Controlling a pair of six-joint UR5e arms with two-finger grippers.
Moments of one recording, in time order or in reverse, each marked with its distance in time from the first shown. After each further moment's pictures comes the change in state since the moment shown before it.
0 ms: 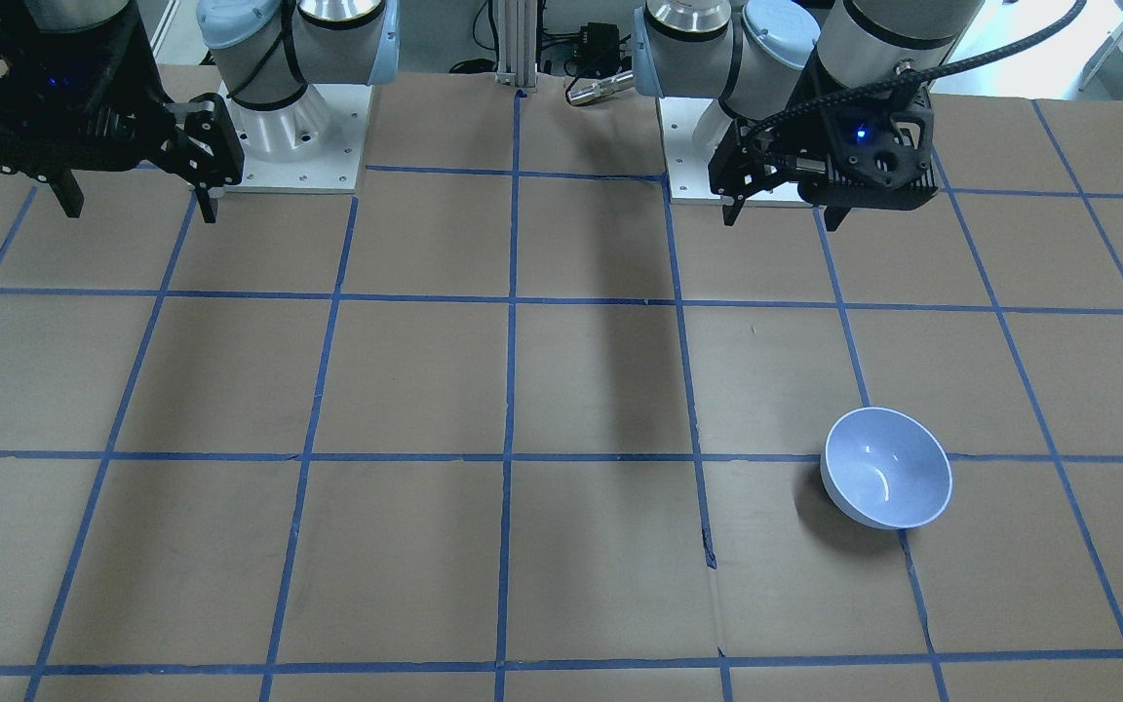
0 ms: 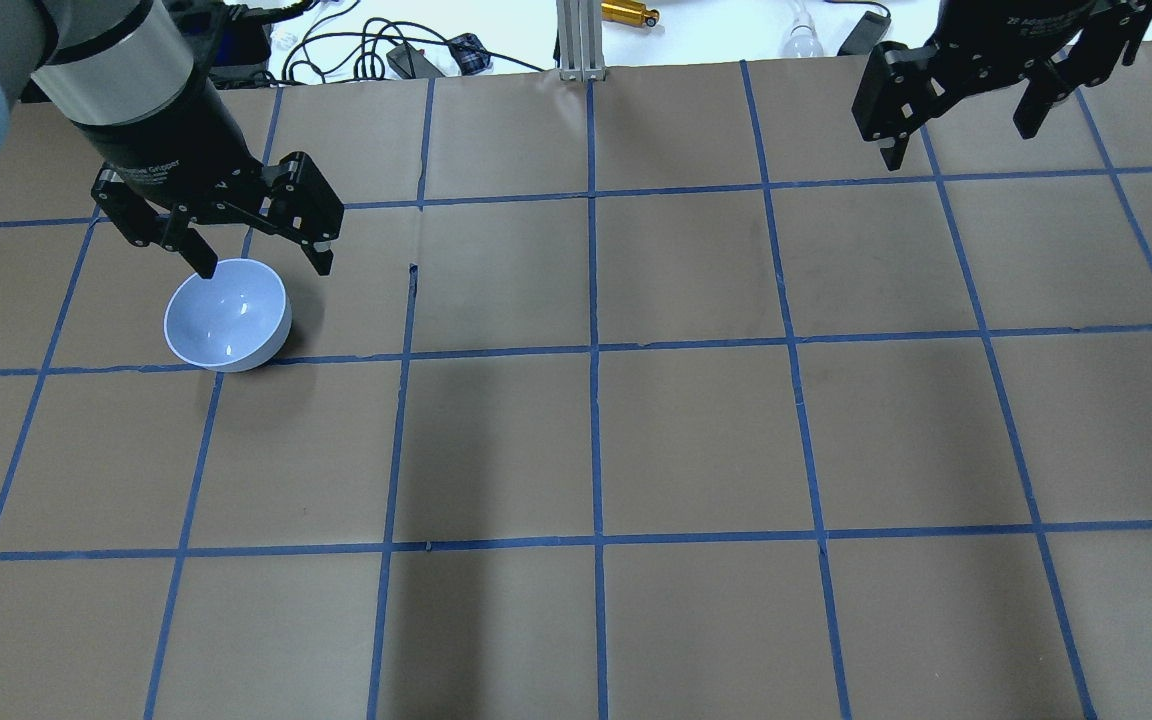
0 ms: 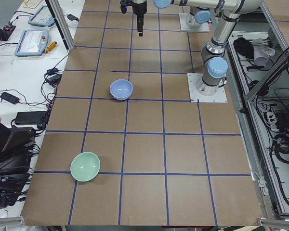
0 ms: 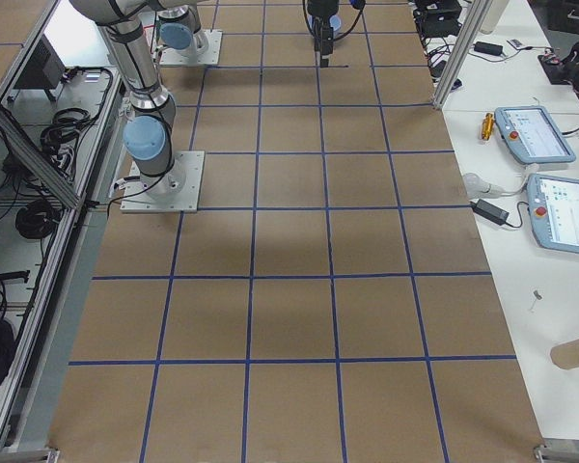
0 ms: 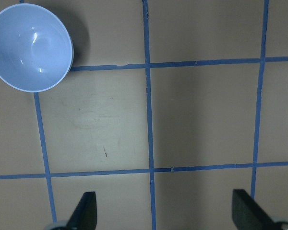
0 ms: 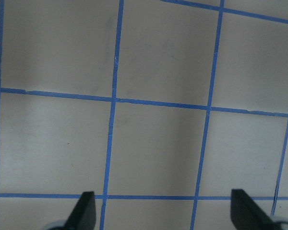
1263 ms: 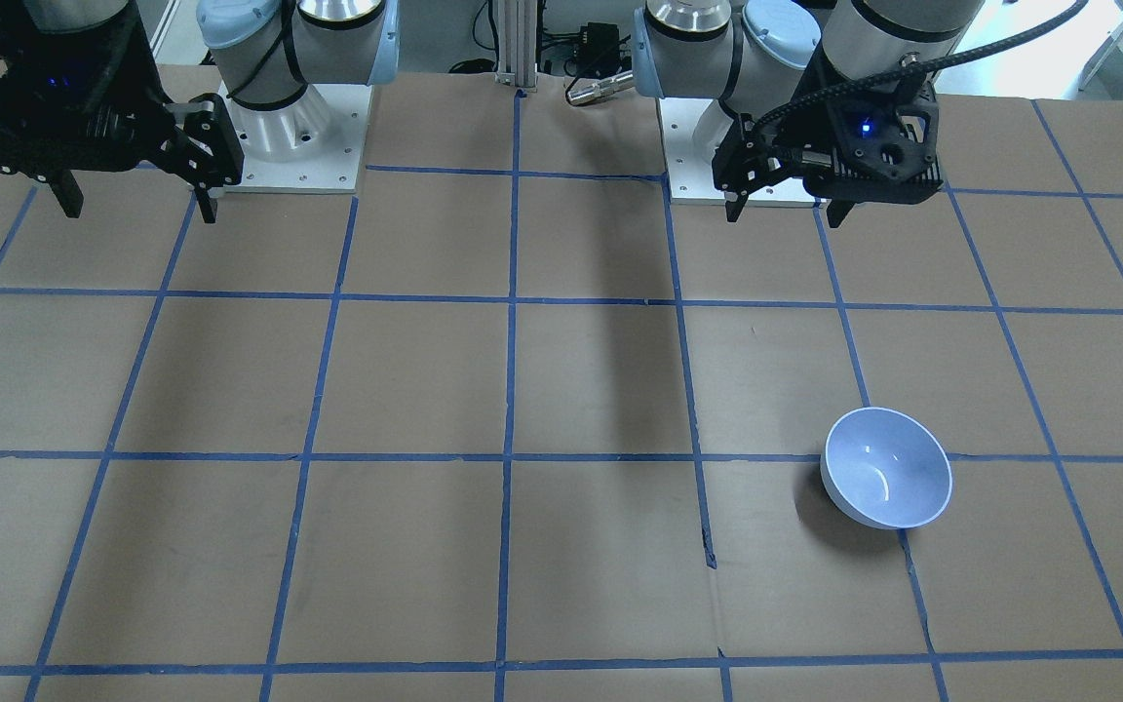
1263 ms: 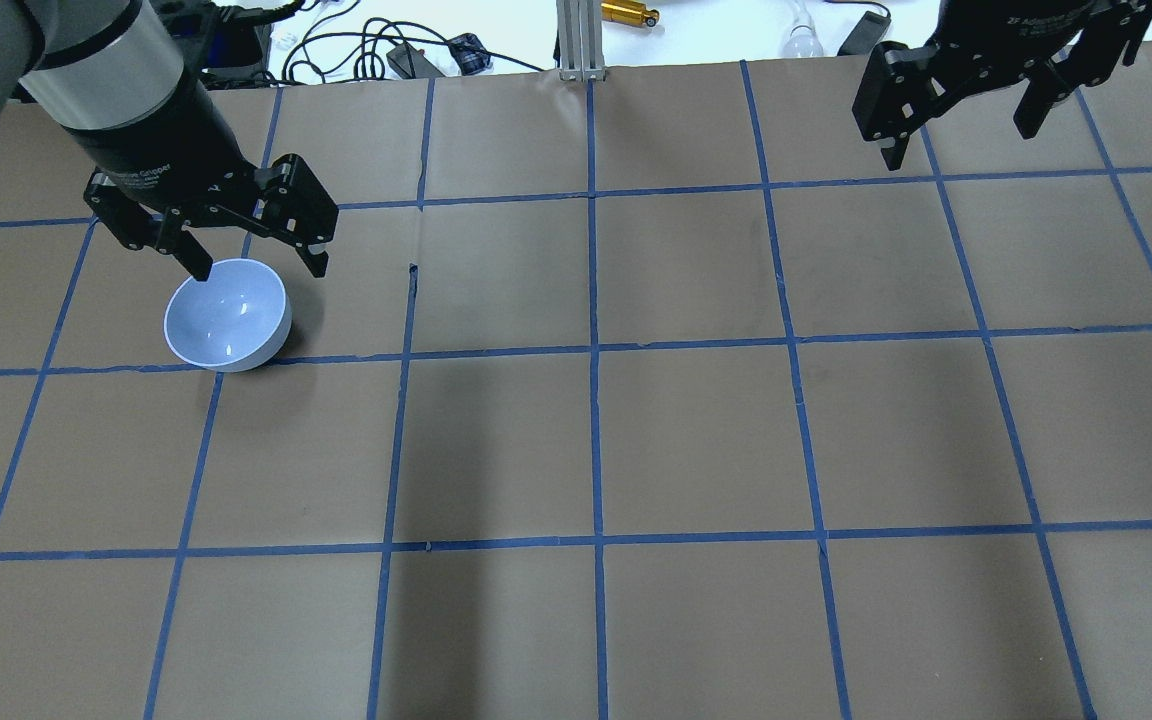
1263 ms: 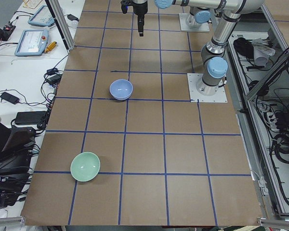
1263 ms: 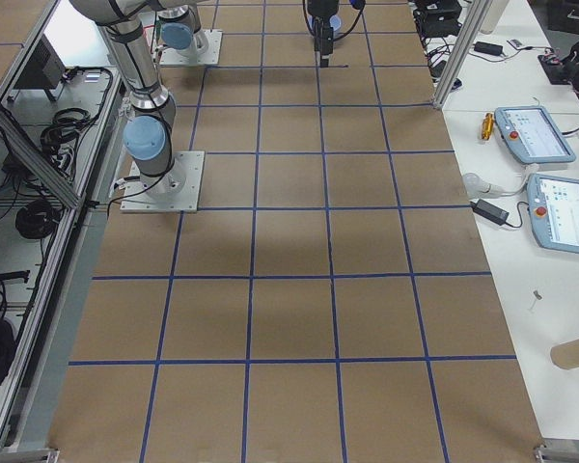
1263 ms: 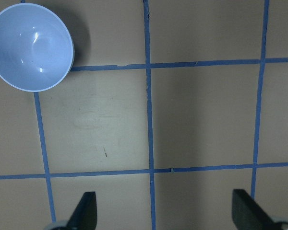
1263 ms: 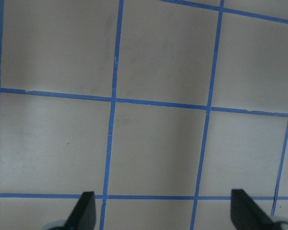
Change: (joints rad) left arm 0.008 0.014 -0.010 0.003 -0.005 0.004; right arm -0.001 0.000 0.000 0.000 0.000 0.000
